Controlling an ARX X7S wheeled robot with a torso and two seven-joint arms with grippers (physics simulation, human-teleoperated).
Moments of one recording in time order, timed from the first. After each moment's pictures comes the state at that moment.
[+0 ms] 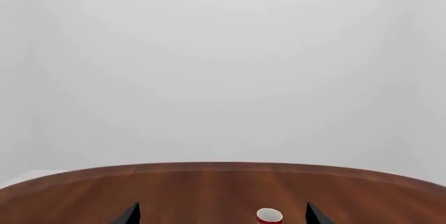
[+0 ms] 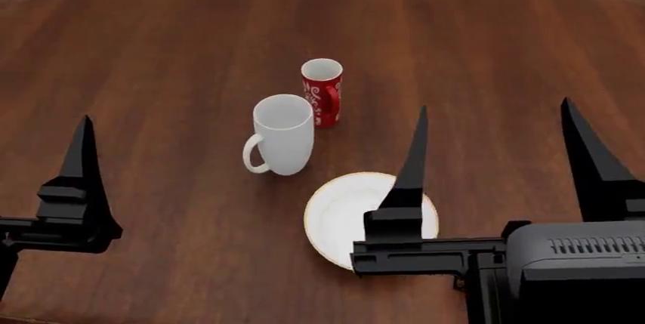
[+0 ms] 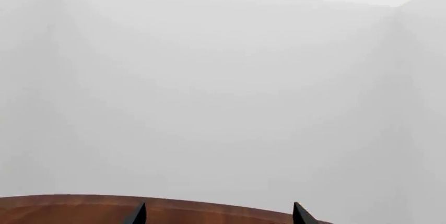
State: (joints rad) left arm -0.36 -0.20 0.00 0.76 -0.35 -0.78 -0.19; right arm 0.33 0.26 -0.01 -0.94 0.24 0.80 0.18
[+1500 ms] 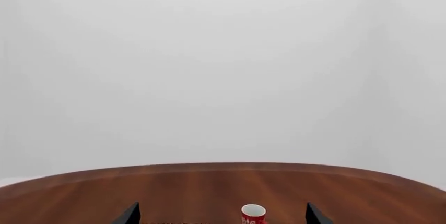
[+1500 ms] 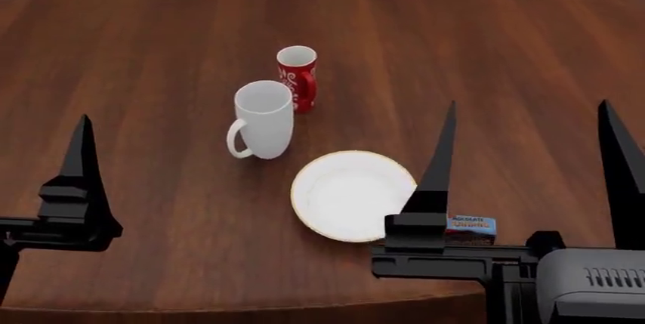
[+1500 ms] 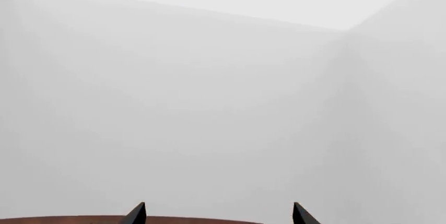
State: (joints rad) left arm -0.35 -0.23 0.03 0.73 -0.37 -0.73 -0.23; right arm 0.28 0.29 0.00 -0.95 0.24 0.70 0.24
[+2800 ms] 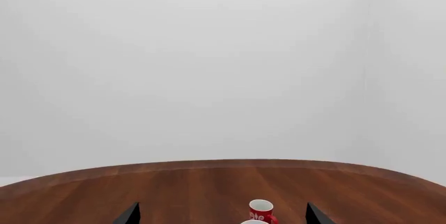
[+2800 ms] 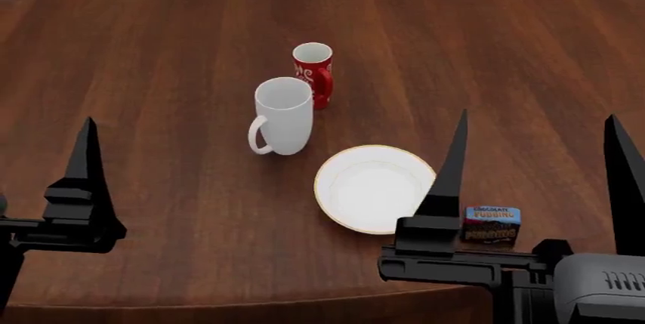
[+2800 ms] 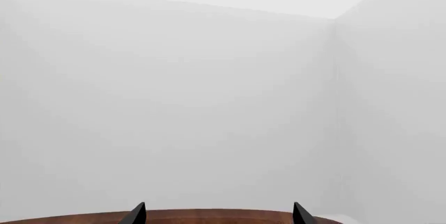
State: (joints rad) left arm -0.35 -0.25 0.06 0.71 -0.39 -0.70 -0.26; right arm 0.25 0.29 0.03 -0.93 0.30 0.68 0.28
